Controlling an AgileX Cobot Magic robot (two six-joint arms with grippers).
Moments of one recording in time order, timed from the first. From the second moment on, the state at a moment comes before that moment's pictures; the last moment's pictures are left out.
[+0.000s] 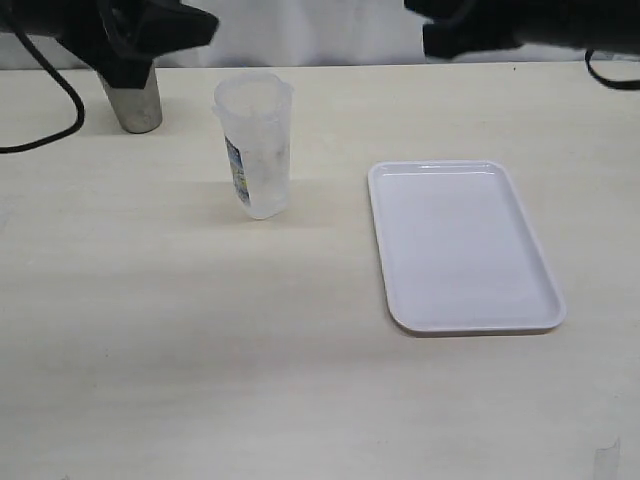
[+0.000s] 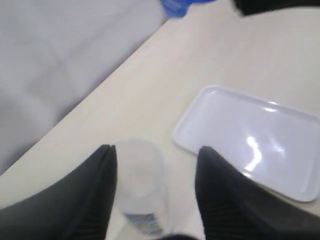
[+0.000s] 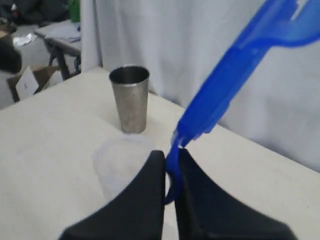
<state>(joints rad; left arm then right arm) -0.26 1.35 -1.04 -1.15 0.64 1.53 0.23 1.37 -0.99 1.57 0.49 -1.70</state>
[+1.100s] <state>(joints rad) -0.26 0.85 -0.40 -0.79 -0.25 0.92 0.38 1.85 -1.43 1.41 0.84 -0.87</state>
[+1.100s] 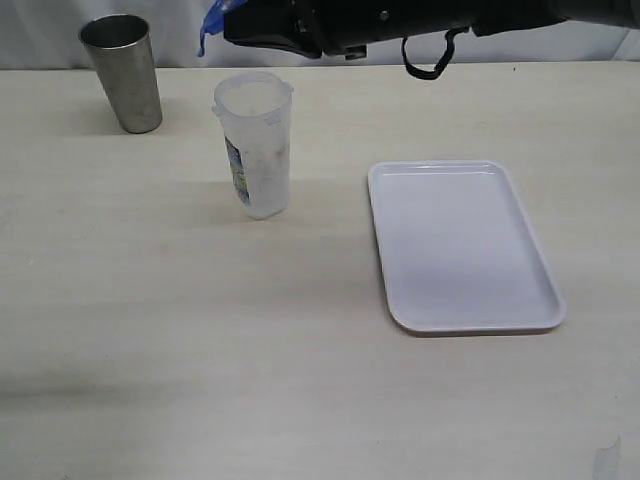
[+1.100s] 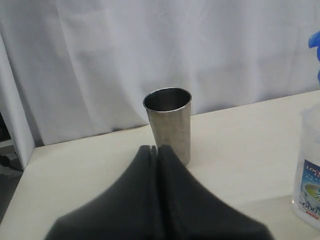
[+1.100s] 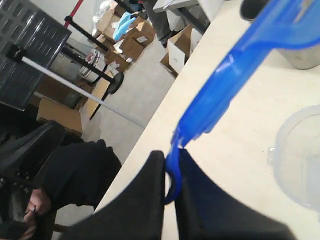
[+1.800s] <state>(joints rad) -0.26 0.85 -0.40 -0.79 -0.25 0.92 0.38 1.98 -1.44 1.45 0.84 -0.85</state>
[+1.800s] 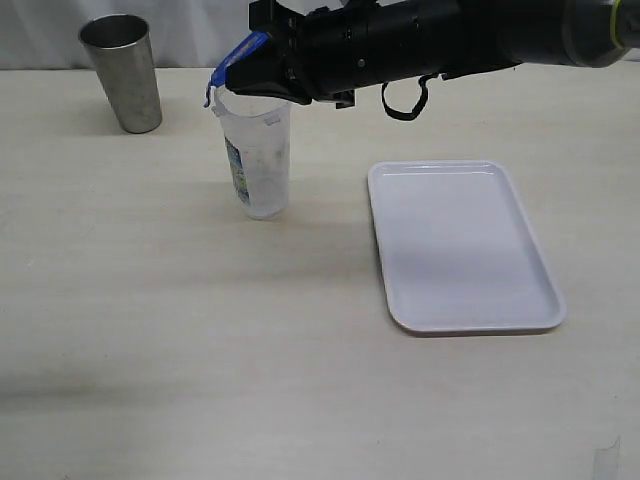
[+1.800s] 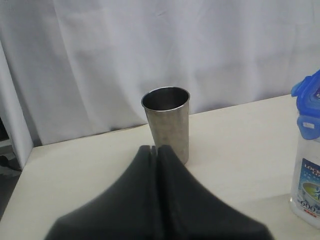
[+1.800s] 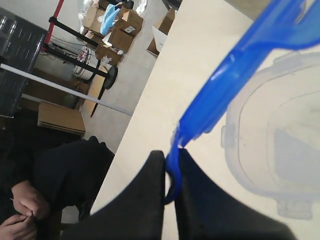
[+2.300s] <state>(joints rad) -0.26 0.85 -0.40 -0.79 -0.24 0.92 0.39 1.99 -1.44 1.44 0.93 -0.85</state>
